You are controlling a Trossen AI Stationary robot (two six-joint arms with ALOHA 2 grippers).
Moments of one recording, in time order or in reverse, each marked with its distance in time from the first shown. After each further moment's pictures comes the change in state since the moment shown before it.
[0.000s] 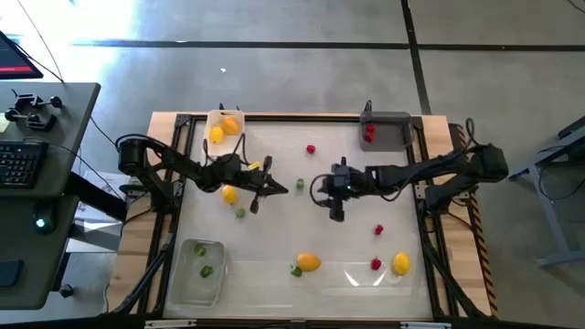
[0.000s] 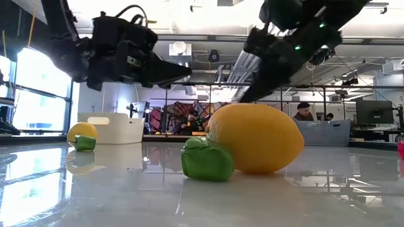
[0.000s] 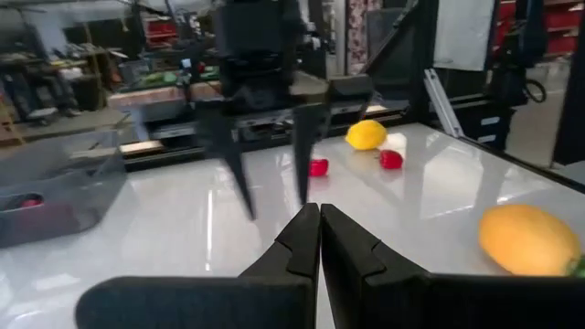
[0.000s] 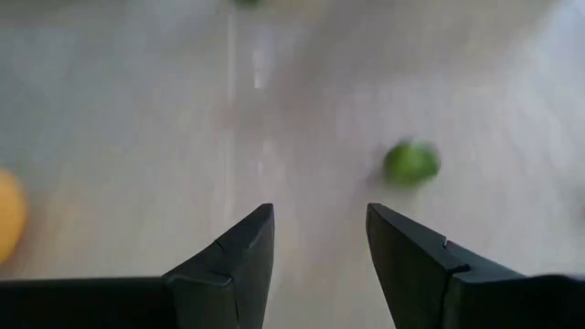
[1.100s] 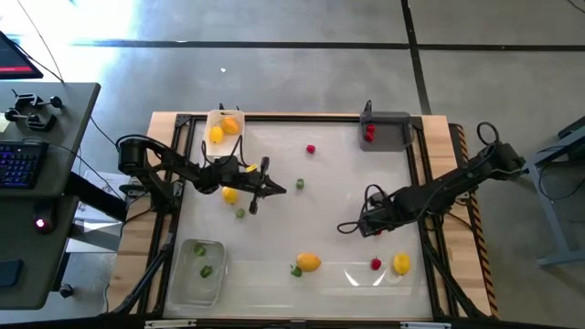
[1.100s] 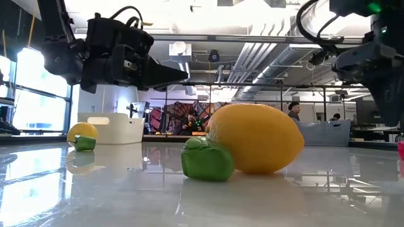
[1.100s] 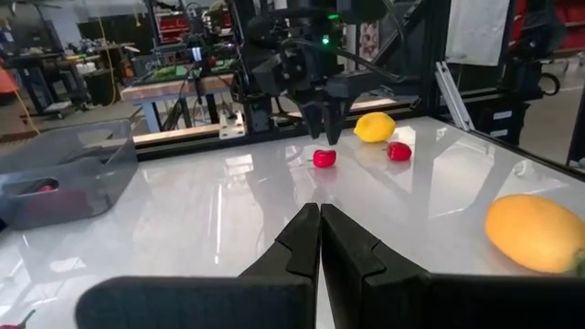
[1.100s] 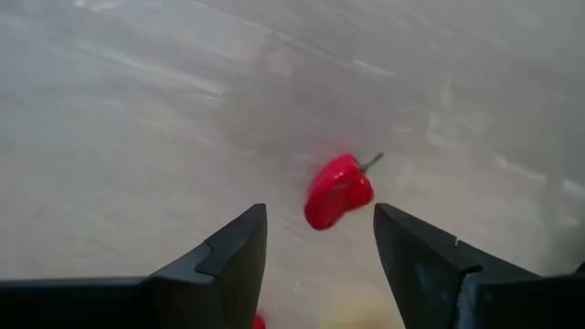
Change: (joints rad) left arm -0.010 0.000 -0.037 0.027 -0.045 0.001; right arm 0.387 -0.159 0.000 -0.896 -0.050 1.569
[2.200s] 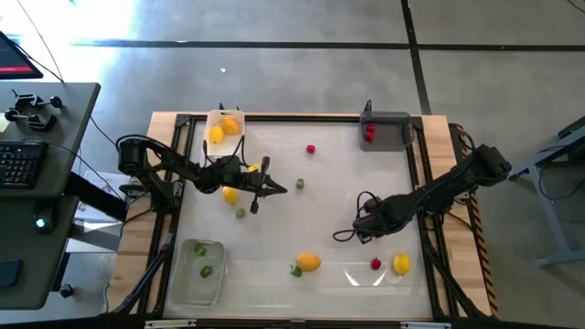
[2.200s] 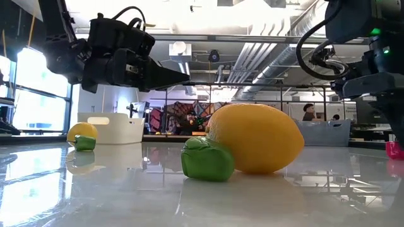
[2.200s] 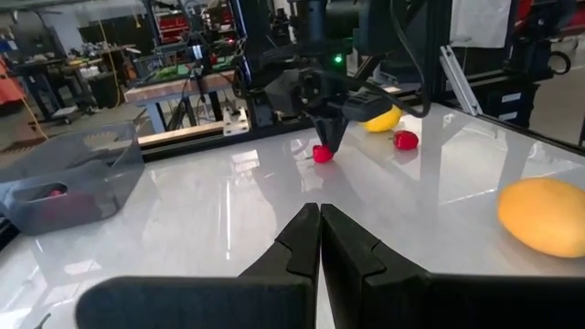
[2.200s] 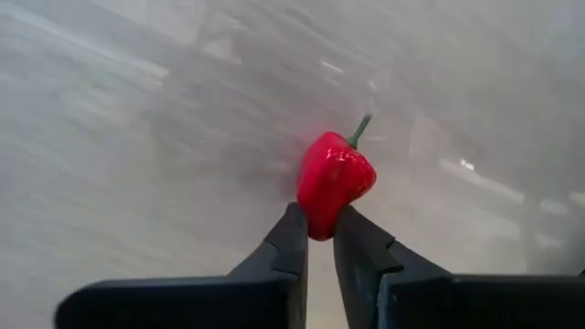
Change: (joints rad) left arm 0.000 -0.001 0.013 -0.034 -0.008 0.060; right arm 0.010 0.167 0.000 0.031 -0.008 -0.092
